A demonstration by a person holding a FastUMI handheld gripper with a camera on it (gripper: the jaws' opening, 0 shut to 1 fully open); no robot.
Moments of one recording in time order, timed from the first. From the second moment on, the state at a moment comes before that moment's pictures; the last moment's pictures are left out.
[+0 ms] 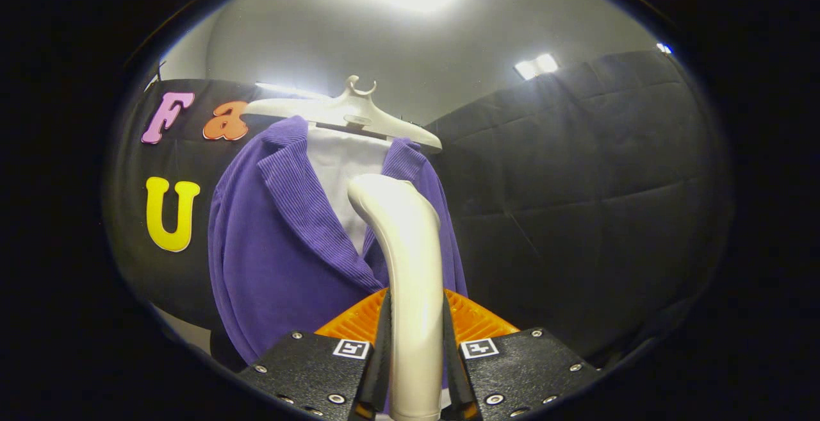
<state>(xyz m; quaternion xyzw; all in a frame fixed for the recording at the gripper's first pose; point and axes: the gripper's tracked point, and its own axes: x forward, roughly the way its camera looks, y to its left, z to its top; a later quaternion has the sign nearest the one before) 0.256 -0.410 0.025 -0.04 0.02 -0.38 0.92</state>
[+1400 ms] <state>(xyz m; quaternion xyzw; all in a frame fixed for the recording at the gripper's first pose) 0.192 -0.418 -0.199 -0.02 0.22 -0.43 0.88</state>
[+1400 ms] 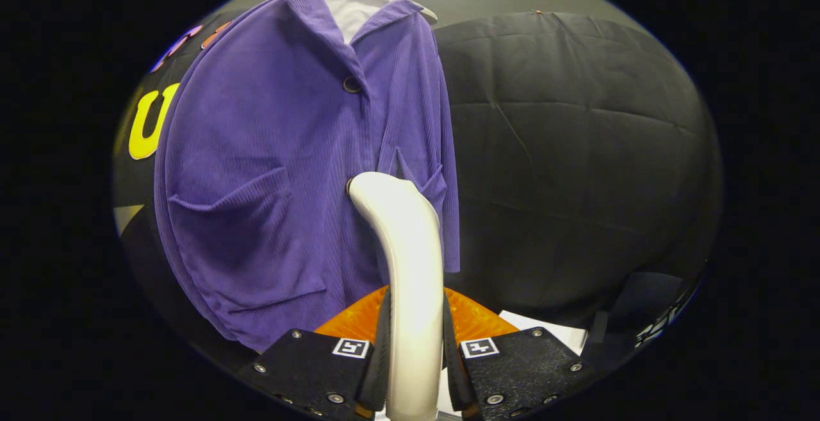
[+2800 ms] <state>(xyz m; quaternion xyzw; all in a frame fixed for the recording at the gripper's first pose) 0.011 -0.182 -0.094 -0.05 0.18 -0.27 0.95</state>
